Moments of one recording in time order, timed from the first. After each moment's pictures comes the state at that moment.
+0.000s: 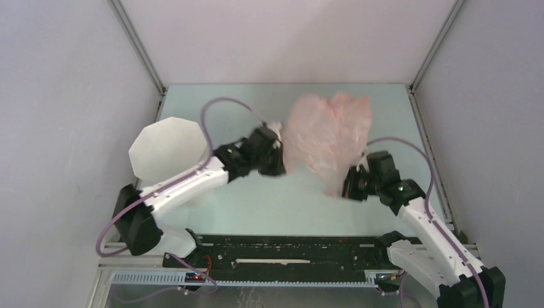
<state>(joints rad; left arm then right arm) -0.80 1.34 1.24 -0.51 -0.02 -0.61 0.32 0.84 0.77 -0.58 -0.38 0.54</state>
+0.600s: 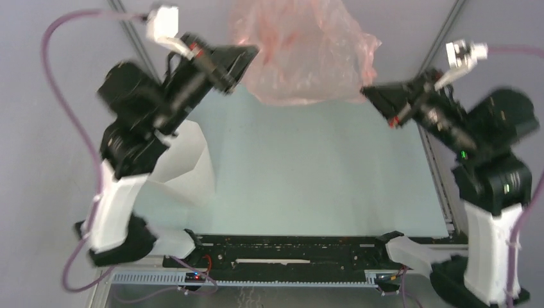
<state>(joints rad) -0.78 1.47 2.35 -0.63 -0.09 -0.45 0.29 1.15 2.02 -0.77 -0.40 0.46</state>
